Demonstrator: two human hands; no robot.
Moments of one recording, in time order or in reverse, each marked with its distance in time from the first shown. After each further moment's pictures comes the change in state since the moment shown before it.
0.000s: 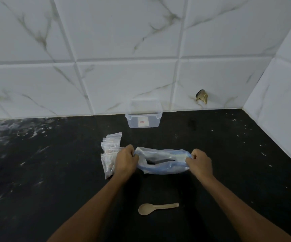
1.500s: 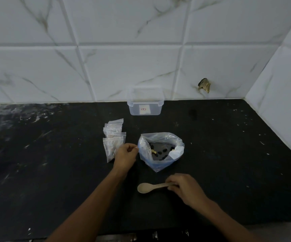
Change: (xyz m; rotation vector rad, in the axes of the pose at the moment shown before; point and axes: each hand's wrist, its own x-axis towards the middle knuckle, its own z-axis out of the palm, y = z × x) left_hand -0.042 -0.015 0.000 -0.379 -0.121 -0.239; right_hand -0.086 0.046 0.029 -0.413 -0.474 -0.559
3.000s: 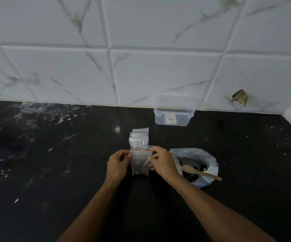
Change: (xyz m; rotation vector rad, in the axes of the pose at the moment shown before) left_hand 0.051 -0.038 -0.105 0.022 0.186 0.098; right_hand 0.168 -0.130 0.015 0.446 0.181 0.150
